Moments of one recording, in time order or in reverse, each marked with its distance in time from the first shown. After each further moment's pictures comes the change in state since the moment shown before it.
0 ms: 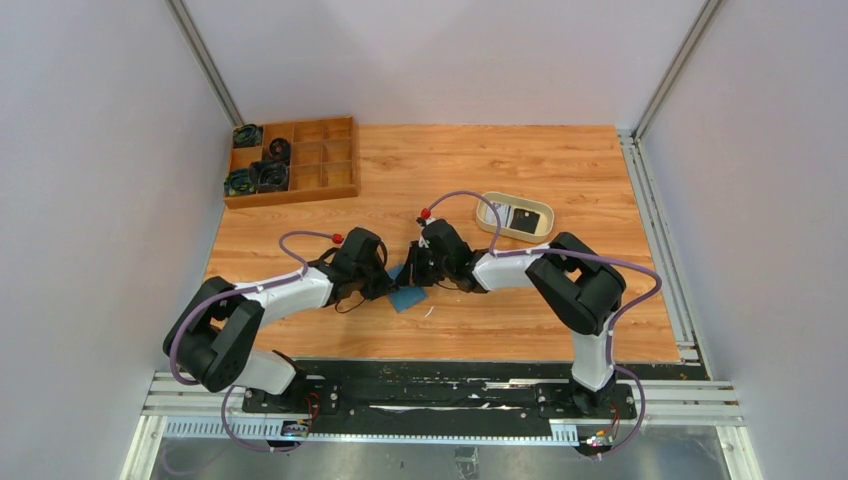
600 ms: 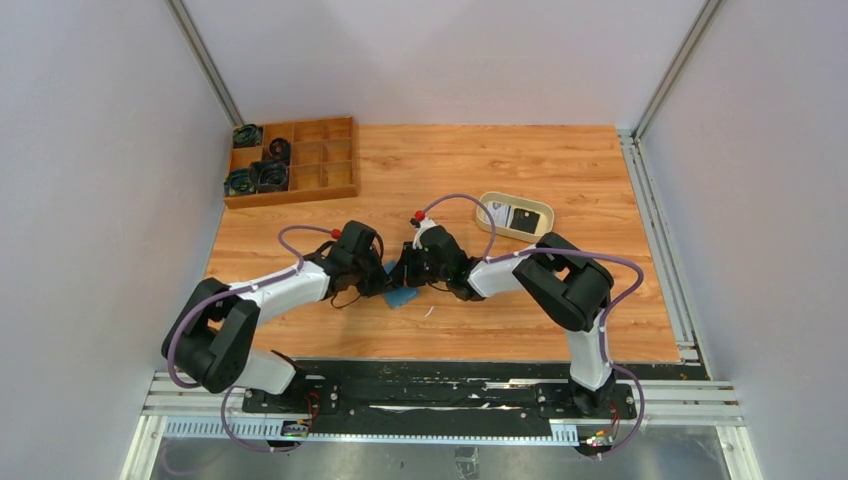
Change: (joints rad) left arm 0.043 -0.007 0.038 -0.078 0.076 0.046; right arm 0.026 0.060 -0.036 0.217 0.038 -0.072
